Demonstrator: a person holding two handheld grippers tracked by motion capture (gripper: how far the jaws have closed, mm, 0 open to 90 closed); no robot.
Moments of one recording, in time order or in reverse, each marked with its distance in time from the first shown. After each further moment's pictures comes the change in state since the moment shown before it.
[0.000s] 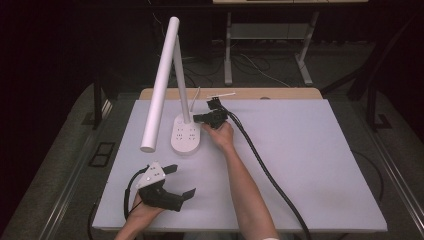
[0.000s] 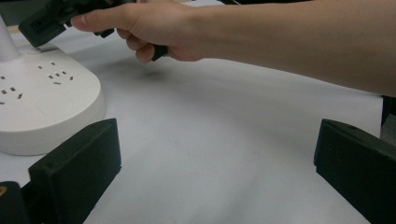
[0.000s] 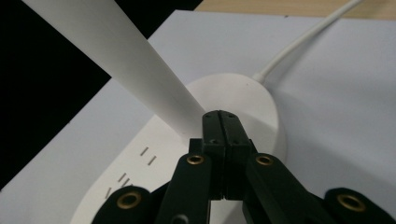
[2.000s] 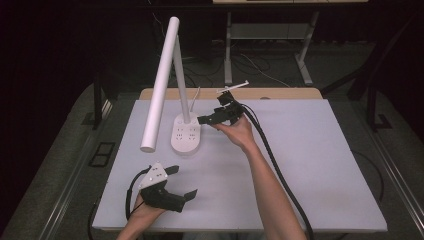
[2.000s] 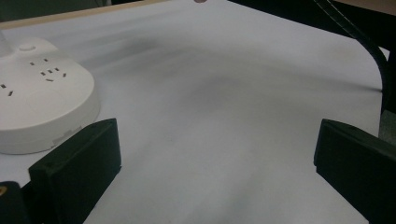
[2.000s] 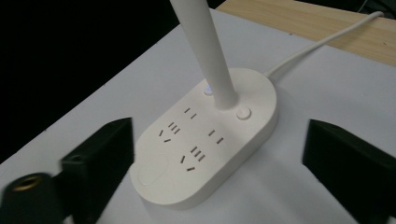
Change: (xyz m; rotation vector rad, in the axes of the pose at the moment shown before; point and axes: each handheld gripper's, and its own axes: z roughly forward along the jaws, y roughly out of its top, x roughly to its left) left arm -0.003 0.000 0.003 0.013 -0.004 0.001; right arm 0.039 0.015 -0.084 0.055 -0.022 -0.173
